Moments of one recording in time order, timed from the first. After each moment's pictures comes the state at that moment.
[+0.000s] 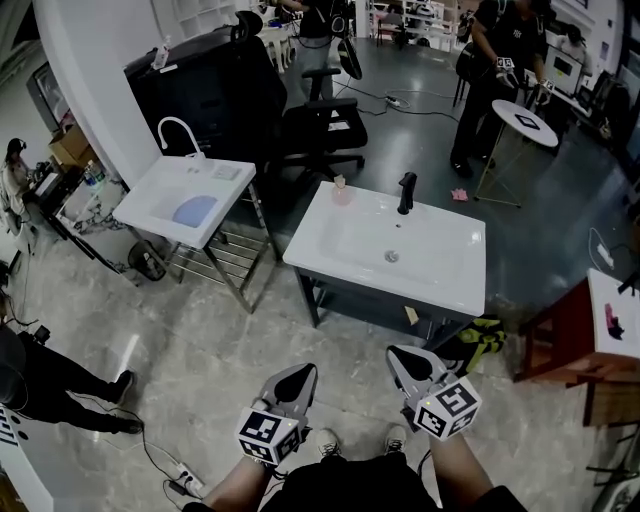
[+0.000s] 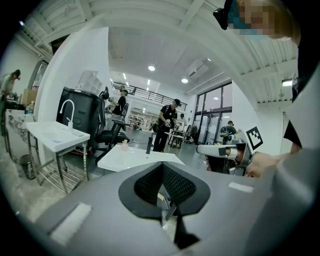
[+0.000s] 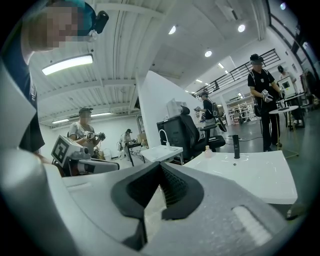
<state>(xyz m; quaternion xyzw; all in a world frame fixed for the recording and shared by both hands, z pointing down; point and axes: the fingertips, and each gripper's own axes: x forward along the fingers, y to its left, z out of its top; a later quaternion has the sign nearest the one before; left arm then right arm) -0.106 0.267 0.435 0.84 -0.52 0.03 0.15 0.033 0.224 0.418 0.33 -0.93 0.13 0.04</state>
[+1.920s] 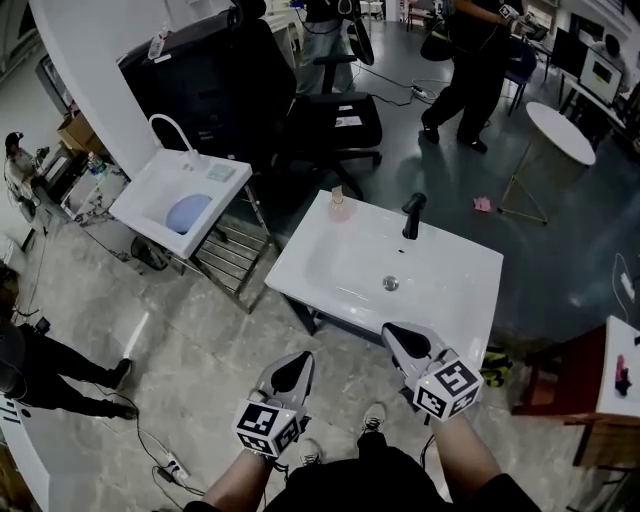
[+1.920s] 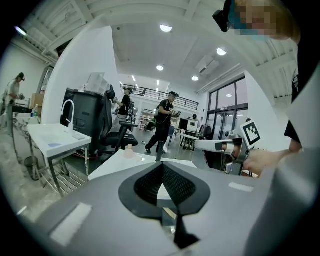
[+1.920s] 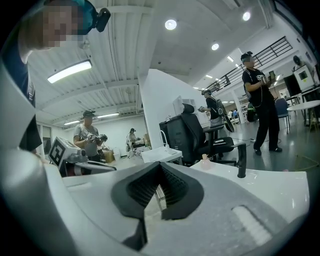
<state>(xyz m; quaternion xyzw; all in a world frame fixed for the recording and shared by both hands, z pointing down) -0.059 0.103 0.441 0.80 -0.58 0.04 0.15 0.065 0.030 0.418 0.25 -0.96 0.13 0.04</state>
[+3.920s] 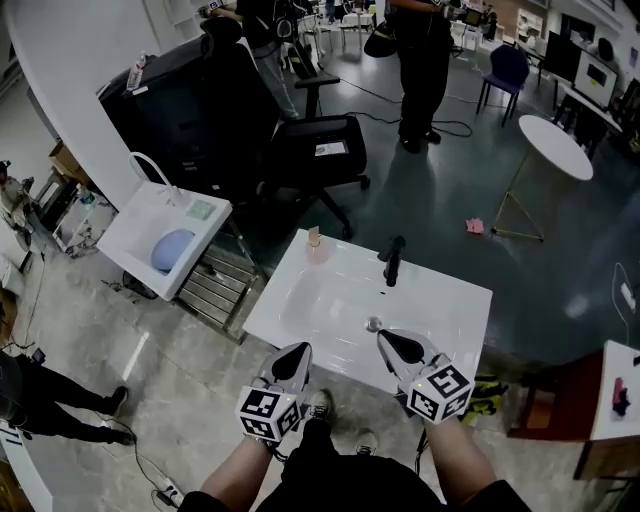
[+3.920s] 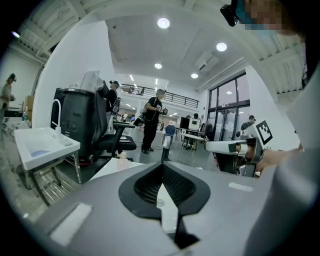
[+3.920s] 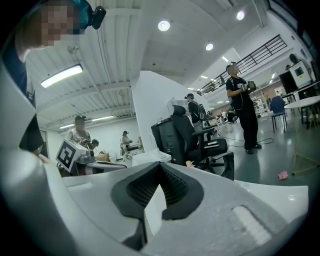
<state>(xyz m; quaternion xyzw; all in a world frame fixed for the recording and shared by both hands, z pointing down) -0.036 -0.048 0.441 0.80 -0.58 0.05 0.15 0.096 -0.089 0.418 0.27 -0.95 0.14 0.04</state>
